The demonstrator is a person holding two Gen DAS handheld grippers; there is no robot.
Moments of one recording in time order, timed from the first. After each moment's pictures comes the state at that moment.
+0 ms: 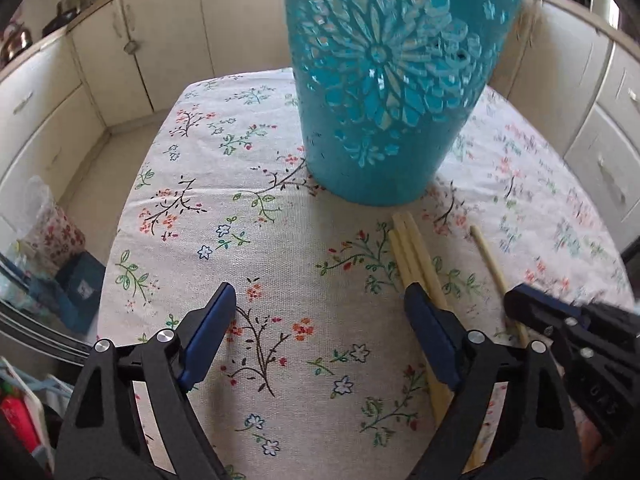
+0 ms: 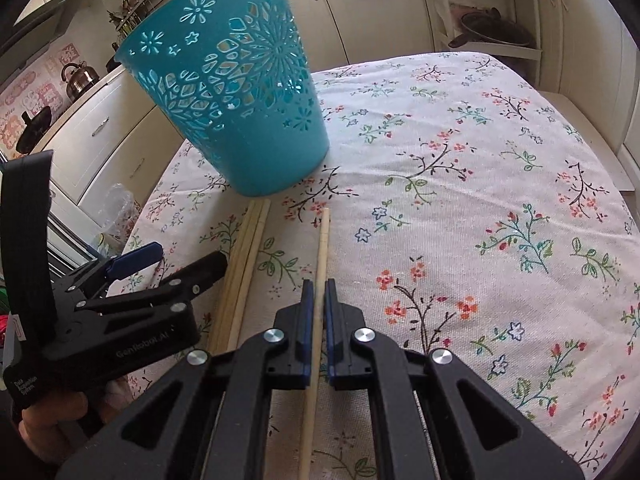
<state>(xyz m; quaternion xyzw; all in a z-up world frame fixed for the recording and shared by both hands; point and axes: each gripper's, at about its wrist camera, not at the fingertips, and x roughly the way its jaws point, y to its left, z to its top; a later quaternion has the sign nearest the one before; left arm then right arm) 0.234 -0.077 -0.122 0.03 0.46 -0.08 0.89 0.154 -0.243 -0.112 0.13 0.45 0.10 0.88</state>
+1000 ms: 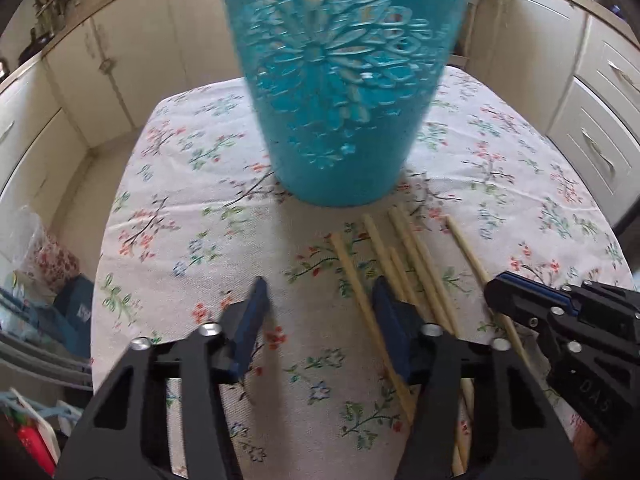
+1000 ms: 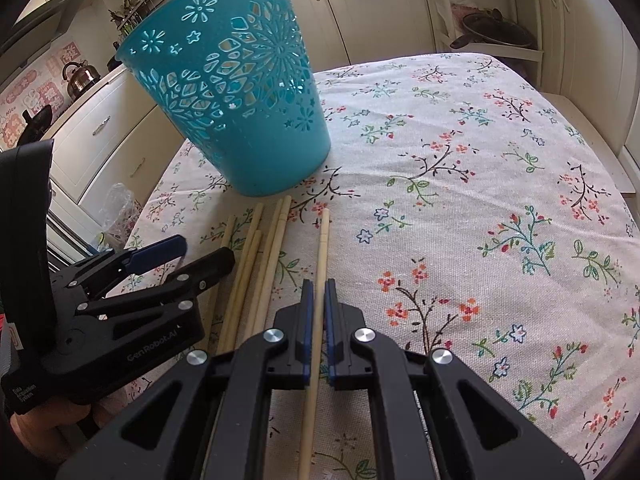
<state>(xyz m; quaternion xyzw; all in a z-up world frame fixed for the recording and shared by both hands) 0.238 -0.102 -0.123 0.09 0.45 -0.13 0.88 0.156 -0.242 -0.112 0.13 0.45 0.10 0.88</state>
